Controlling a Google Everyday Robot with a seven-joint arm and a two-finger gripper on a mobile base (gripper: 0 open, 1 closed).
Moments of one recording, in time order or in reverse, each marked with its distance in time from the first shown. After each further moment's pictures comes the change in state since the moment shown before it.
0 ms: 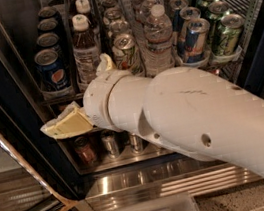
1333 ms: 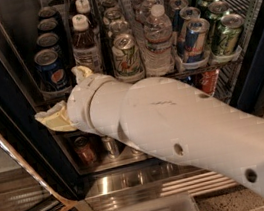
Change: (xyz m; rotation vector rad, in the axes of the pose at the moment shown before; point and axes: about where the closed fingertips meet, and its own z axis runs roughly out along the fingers) arm -0.008 0.019 0.020 -0.001 -0.019 -0.037
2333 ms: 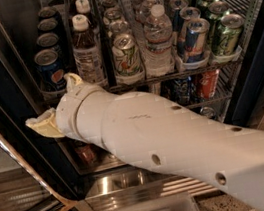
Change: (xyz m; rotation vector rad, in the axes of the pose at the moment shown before) arm 0.003 0.018 0.021 0.004 -0.010 0.020
